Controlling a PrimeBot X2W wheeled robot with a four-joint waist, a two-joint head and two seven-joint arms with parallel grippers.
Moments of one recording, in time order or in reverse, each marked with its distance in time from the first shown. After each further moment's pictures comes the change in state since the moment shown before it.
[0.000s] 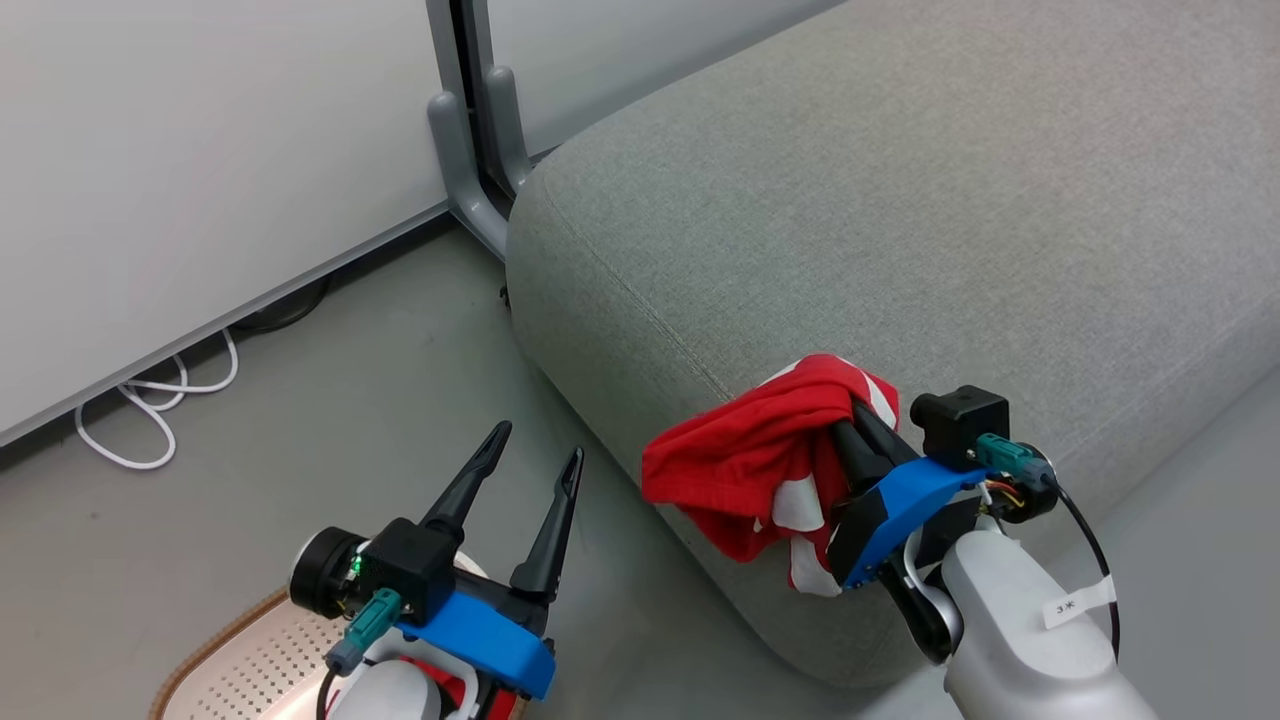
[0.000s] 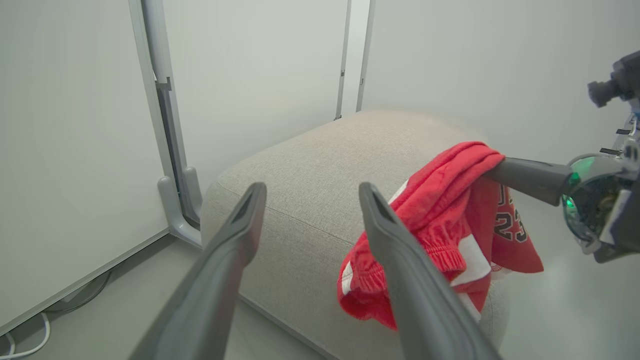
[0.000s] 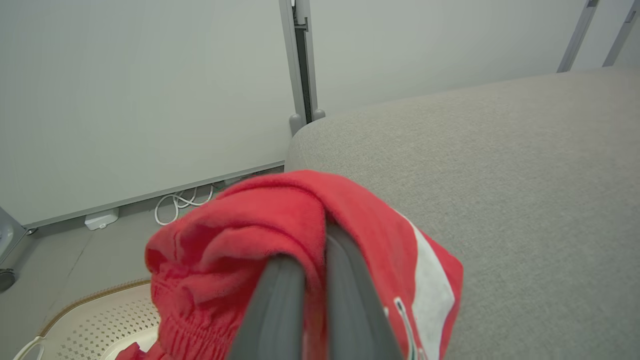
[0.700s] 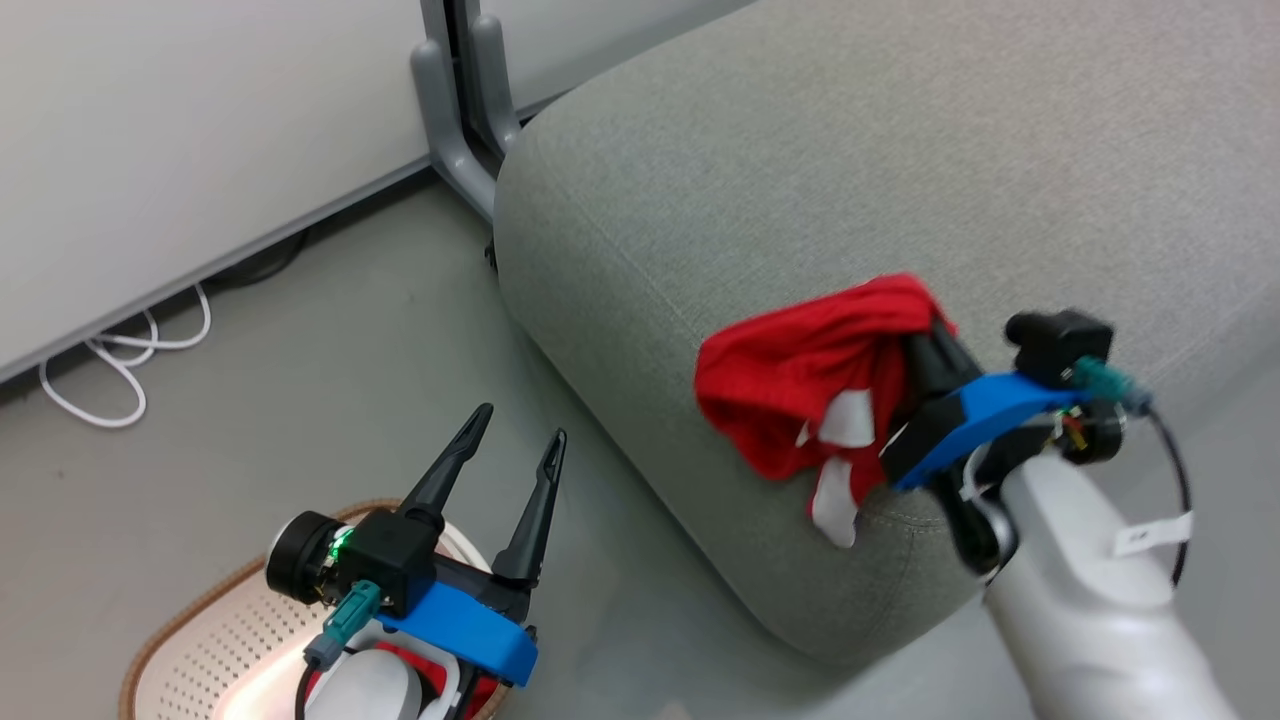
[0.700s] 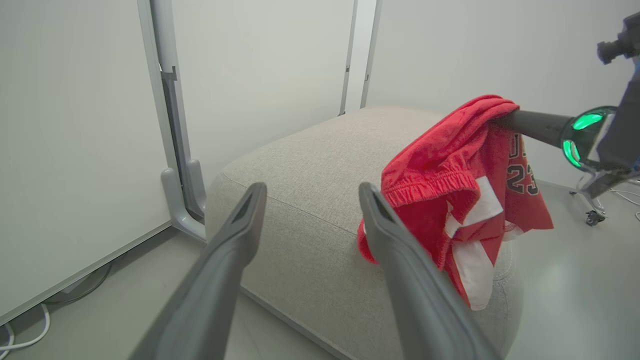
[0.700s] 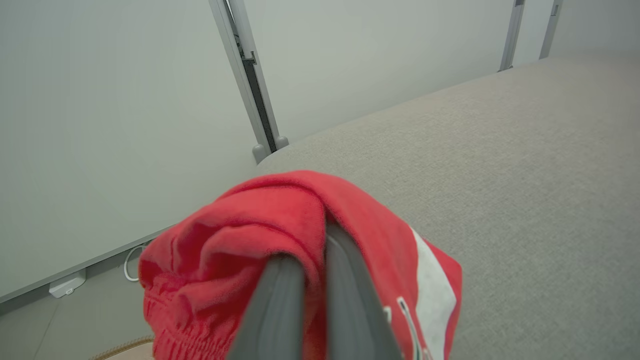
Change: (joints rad) left arm -0.018 0.039 -0.007 -0.024 -0.013 0.000 0.000; right arm -0.073 -0.001 -0.143 0.014 0.056 0.000 0.000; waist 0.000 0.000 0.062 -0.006
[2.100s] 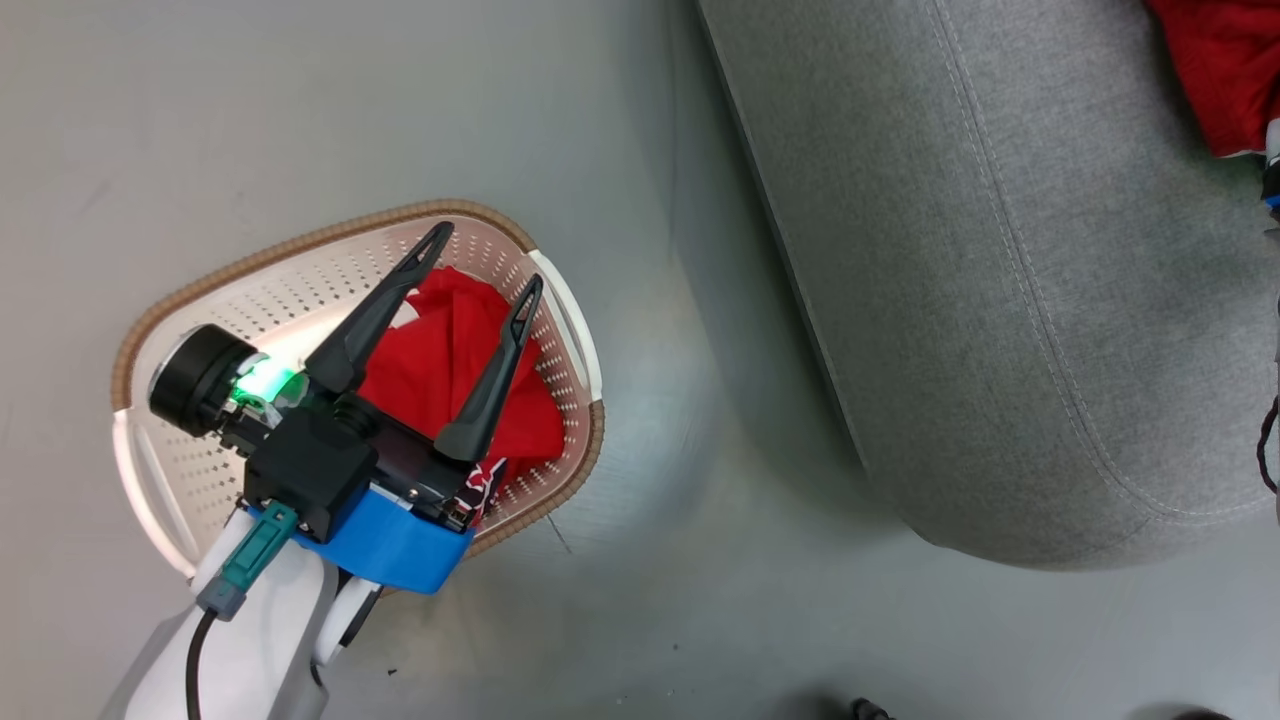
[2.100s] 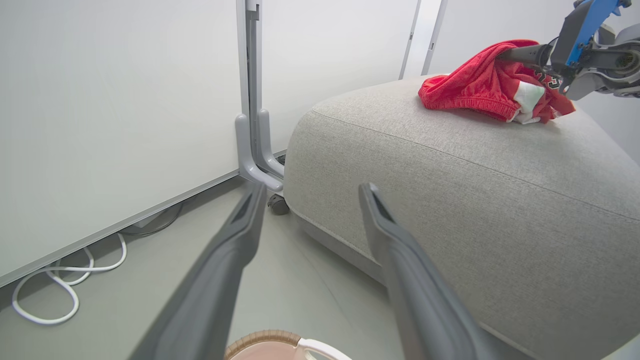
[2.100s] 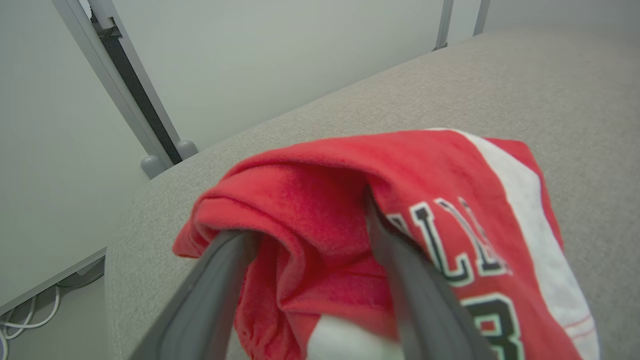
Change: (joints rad) left arm -0.196 0.217 -0.063 -0.256 0.055 0.001 -0.001; right arm -0.371 -0.216 -0.521 0.132 0.012 0.000 -0.001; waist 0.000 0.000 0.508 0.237
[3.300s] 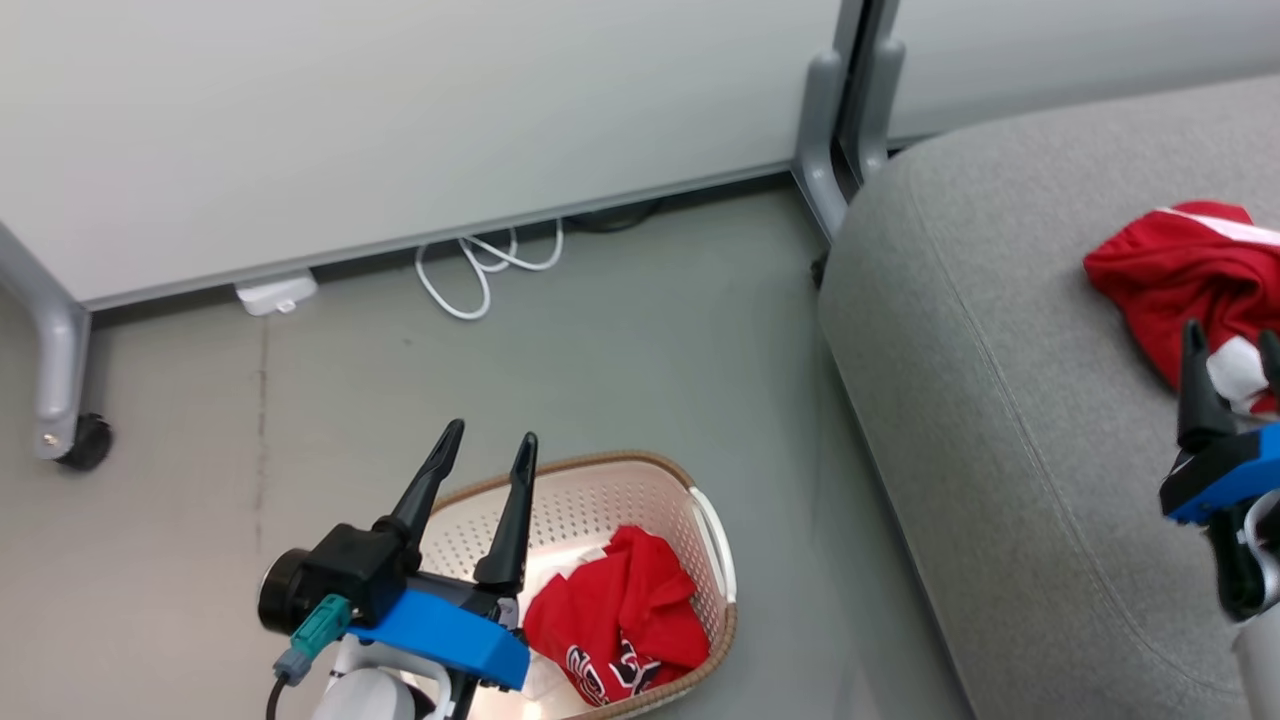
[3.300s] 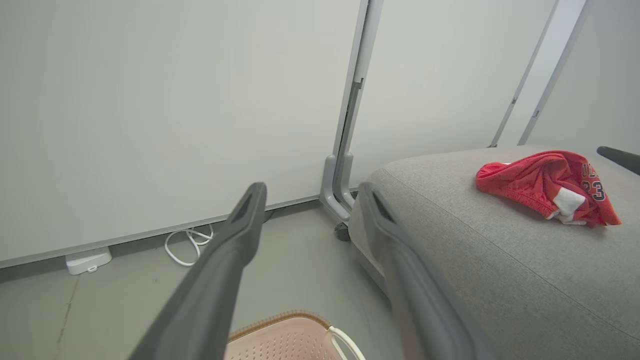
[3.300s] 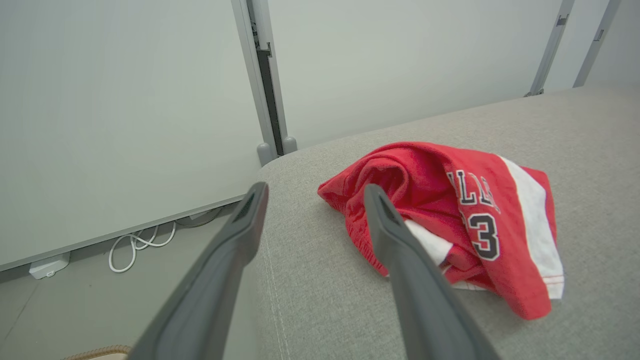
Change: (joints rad) left arm 0.240 -0.275 0.144 0.251 -0.103 -0.001 0.000; right arm 0.464 -0.066 0.221 -0.119 -0.042 0.000 0.000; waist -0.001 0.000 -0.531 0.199
